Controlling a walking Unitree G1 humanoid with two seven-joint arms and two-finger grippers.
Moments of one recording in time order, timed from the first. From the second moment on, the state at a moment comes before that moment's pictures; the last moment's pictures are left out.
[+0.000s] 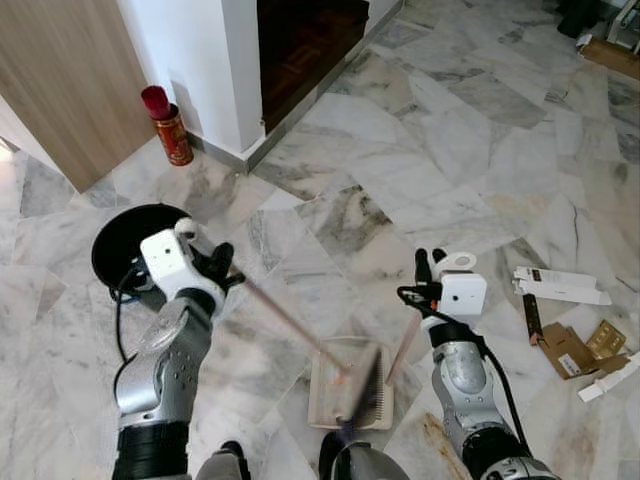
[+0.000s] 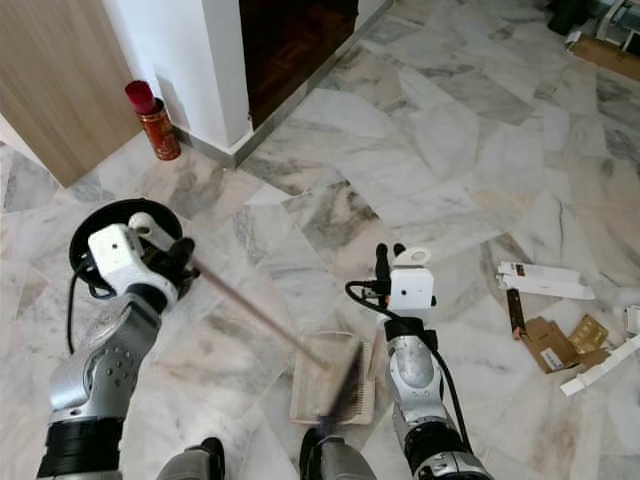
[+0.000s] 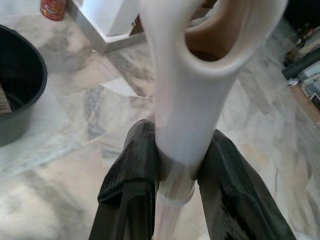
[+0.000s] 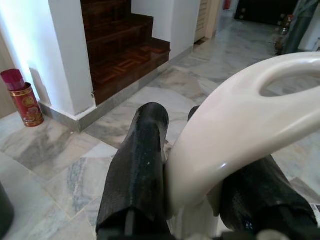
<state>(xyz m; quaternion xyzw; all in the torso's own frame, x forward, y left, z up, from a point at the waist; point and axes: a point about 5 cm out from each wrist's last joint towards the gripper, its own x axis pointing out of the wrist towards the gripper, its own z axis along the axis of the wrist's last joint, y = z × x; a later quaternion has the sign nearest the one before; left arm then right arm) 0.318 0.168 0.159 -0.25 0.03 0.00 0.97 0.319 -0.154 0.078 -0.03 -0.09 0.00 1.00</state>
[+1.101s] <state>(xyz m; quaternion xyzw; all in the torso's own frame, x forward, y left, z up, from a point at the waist) 0.326 0.203 0.183 -0.03 -0.11 0.07 0.99 0.349 -0.190 0.104 0.11 -0.08 -0.11 0.98</state>
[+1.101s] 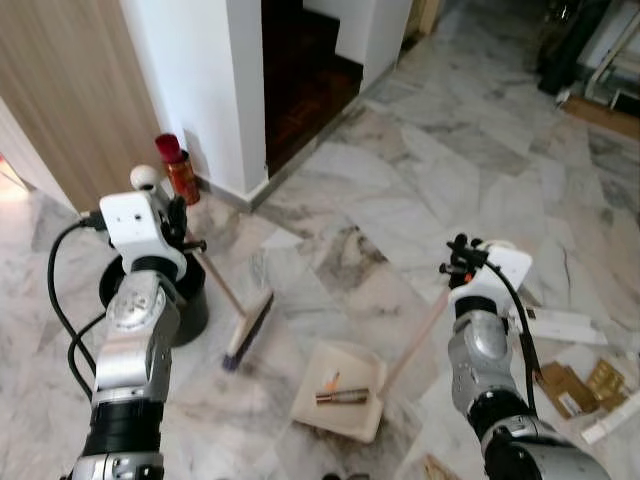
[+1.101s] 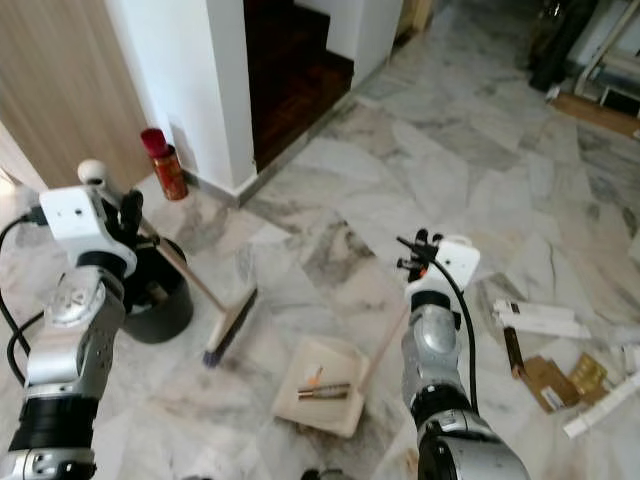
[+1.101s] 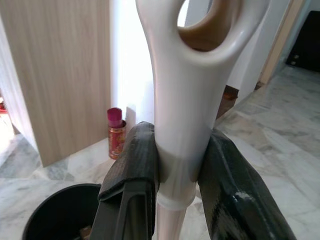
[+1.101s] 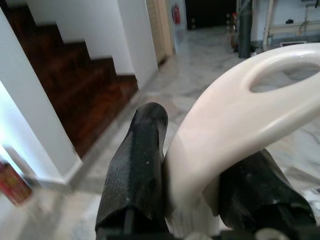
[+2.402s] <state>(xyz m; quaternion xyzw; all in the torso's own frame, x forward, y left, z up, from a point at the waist) 0.309 0.217 0.145 0.01 -0.08 0.12 0.99 0.361 -0.171 0.132 0.18 -0.13 -0.05 0.97</state>
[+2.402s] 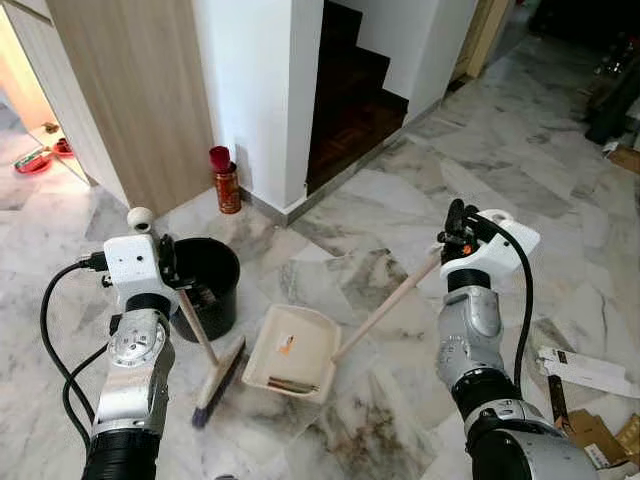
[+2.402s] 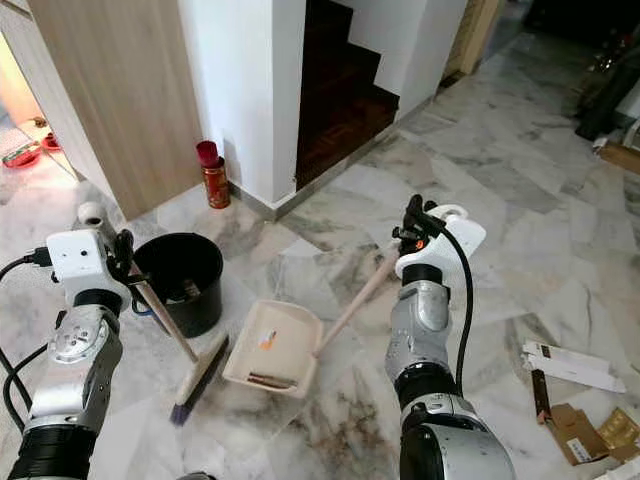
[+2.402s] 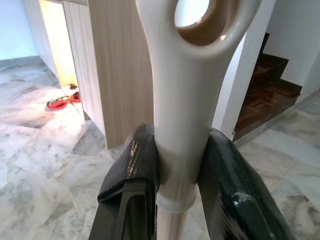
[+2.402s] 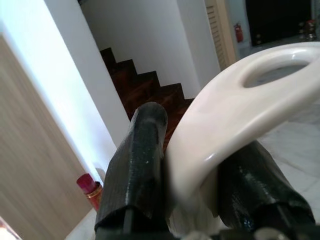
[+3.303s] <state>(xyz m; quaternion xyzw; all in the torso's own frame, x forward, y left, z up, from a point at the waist) 0.309 0.216 0.147 0.01 -0.08 0.11 0.99 0.362 -0.170 0.136 0.17 -0.14 -0.05 0.97</state>
